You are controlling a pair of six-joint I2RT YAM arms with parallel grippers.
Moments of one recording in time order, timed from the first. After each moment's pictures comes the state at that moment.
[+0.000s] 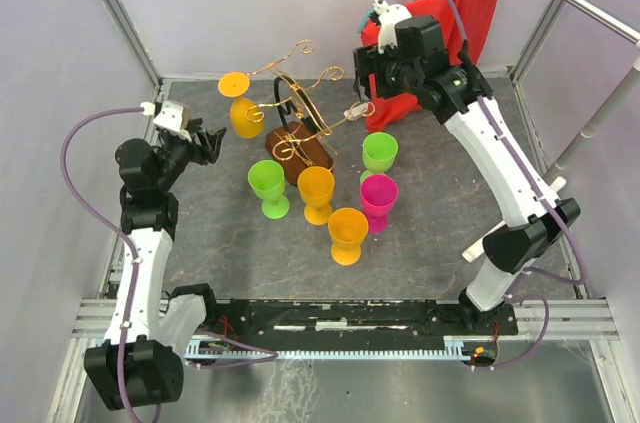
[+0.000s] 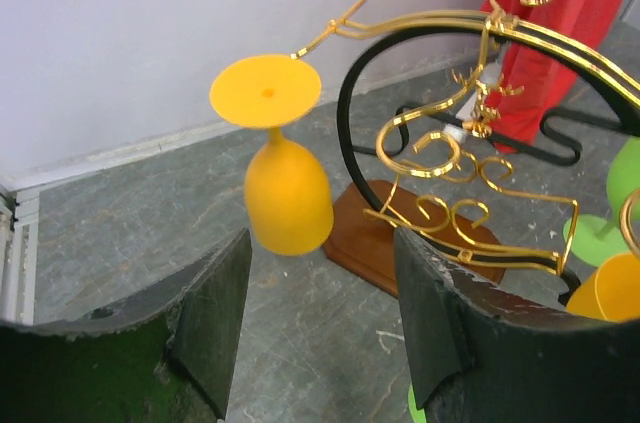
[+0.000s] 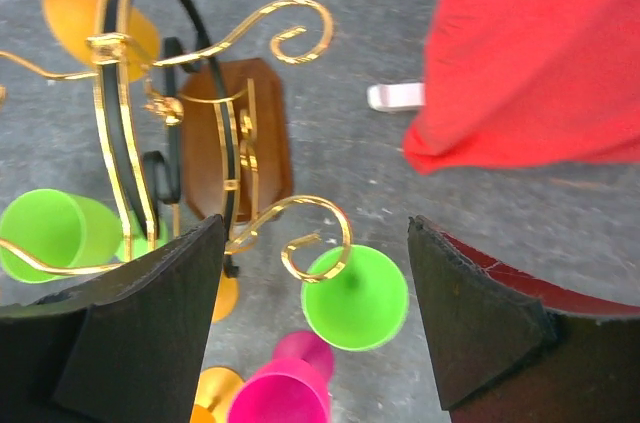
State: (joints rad) left arm 0.13 0.87 0.74 0.13 0.53 0.06; right arm 0.52 1.73 2.05 -0.82 0.02 0.10
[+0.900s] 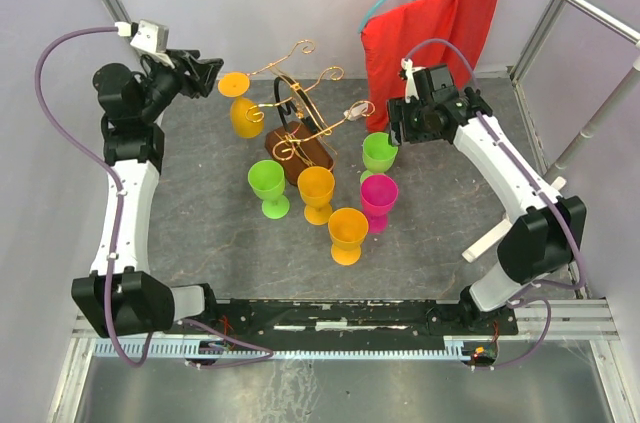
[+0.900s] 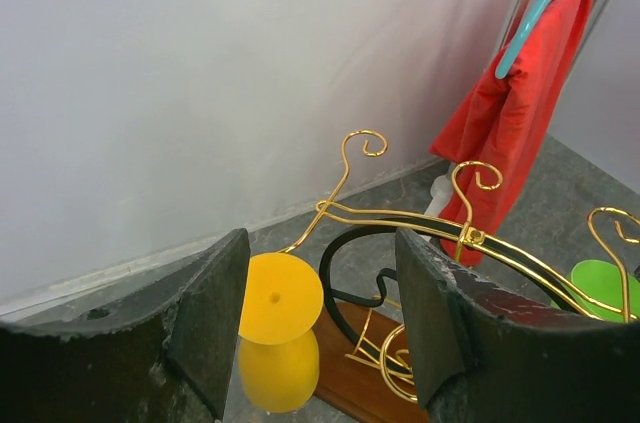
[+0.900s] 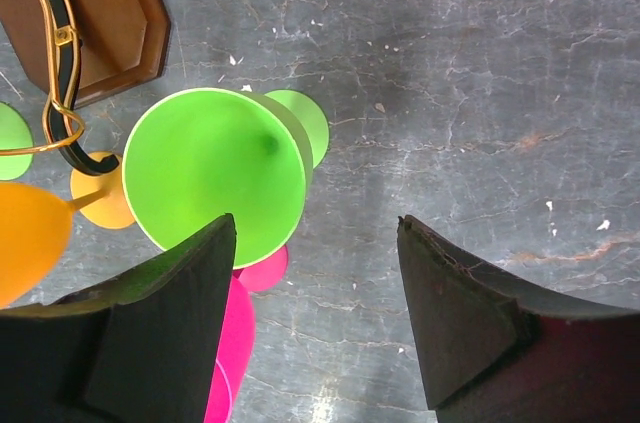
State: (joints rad) left arm 0.12 1.27 1.30 0.11 0.62 -0.12; right arm 0.34 1.60 1.54 -0.82 -0.01 0.15
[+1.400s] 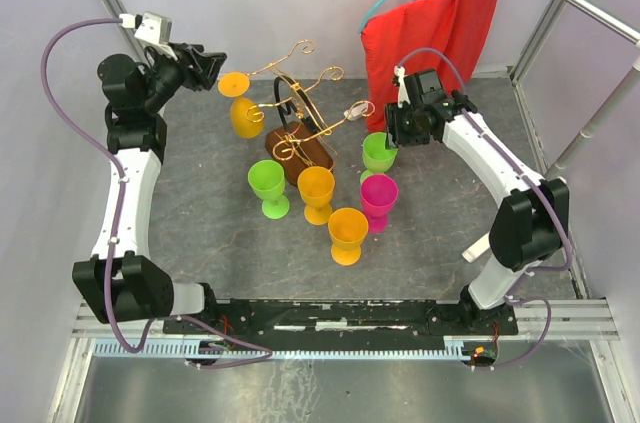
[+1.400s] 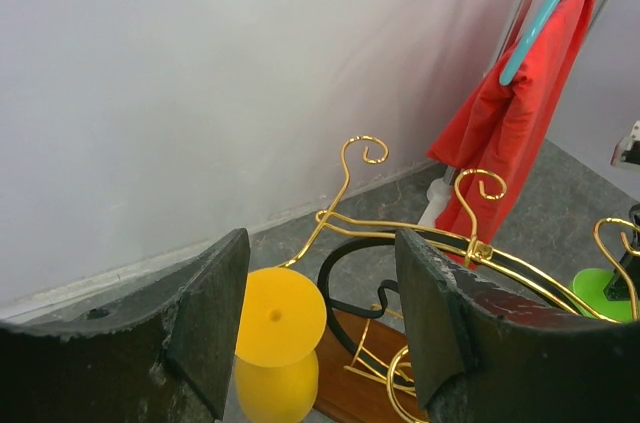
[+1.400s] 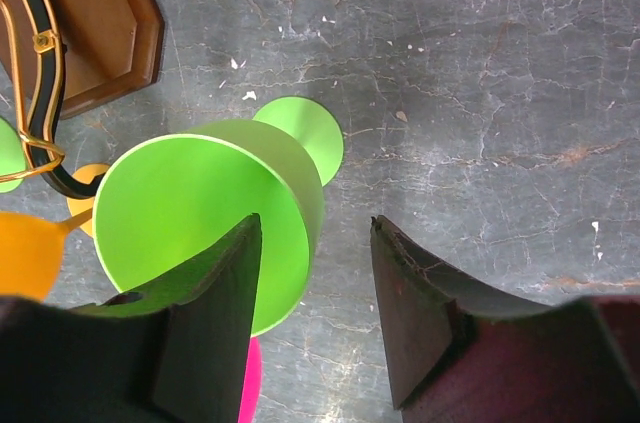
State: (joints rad) left arm 0.11 1.34 1.35 0.12 0.63 -0.14; right arm 0.34 1.68 1.51 -0.76 -0.05 0.18
